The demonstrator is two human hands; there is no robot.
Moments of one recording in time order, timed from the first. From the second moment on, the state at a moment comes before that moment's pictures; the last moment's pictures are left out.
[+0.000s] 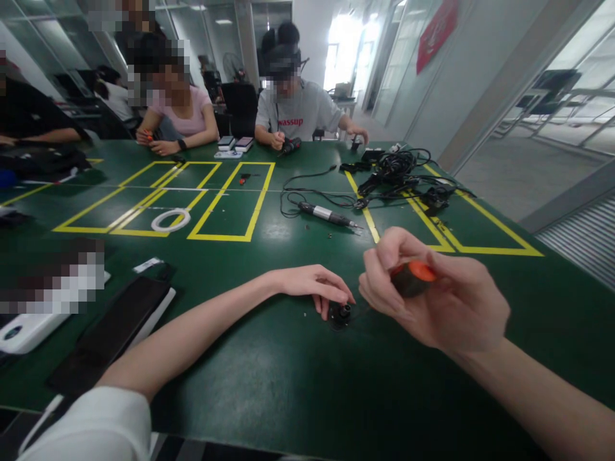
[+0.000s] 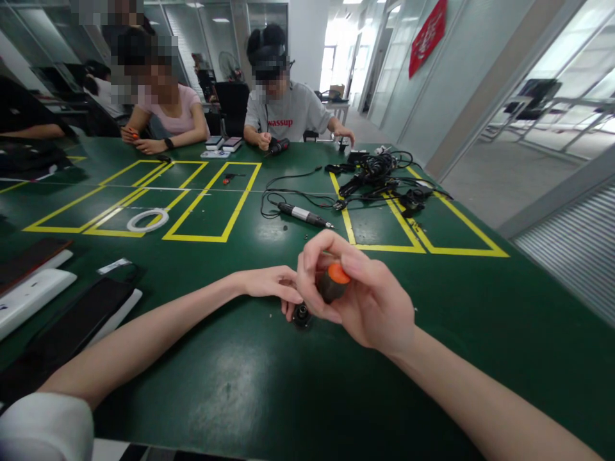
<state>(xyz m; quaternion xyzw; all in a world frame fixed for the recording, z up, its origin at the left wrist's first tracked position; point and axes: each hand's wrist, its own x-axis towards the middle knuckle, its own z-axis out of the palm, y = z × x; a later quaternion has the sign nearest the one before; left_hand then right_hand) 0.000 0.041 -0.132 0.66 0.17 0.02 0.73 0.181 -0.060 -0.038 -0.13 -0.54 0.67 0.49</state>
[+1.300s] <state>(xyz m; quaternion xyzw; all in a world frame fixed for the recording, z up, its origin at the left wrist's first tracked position) 0.000 0.040 -0.132 0.65 0.16 0.01 0.74 0.178 -0.064 -0.038 -0.14 -0.51 0.70 0.48</state>
